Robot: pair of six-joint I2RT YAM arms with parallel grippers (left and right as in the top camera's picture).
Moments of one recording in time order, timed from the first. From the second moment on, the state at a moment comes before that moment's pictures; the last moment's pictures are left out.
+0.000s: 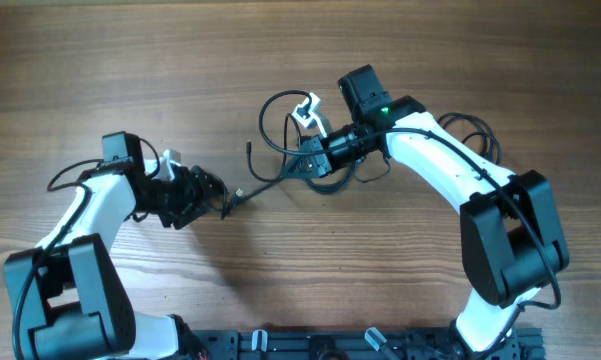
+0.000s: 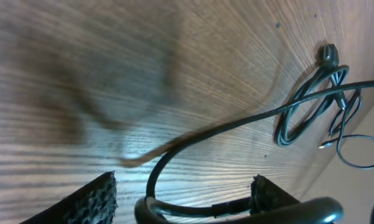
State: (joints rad) left arm 0.22 1.62 0.81 -0.67 0.65 -0.35; right arm 0.45 1.91 1.33 -0.64 -1.08 0.02
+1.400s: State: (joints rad) left arm 0.35 1.62 0.81 -0.51 1.11 -0.39; right arm 0.70 1.91 1.33 -0.50 -0.79 0.24
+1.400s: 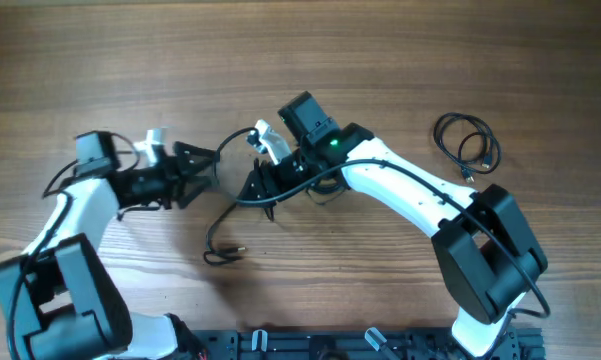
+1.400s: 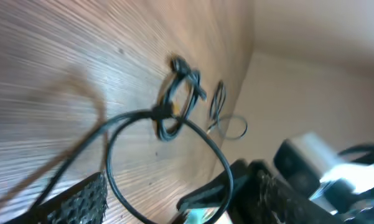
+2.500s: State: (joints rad) left arm 0.51 1.62 0.81 -0.61 0.83 -0.46; right arm 1.07 2.00 1.33 -0.44 -0.57 0.07
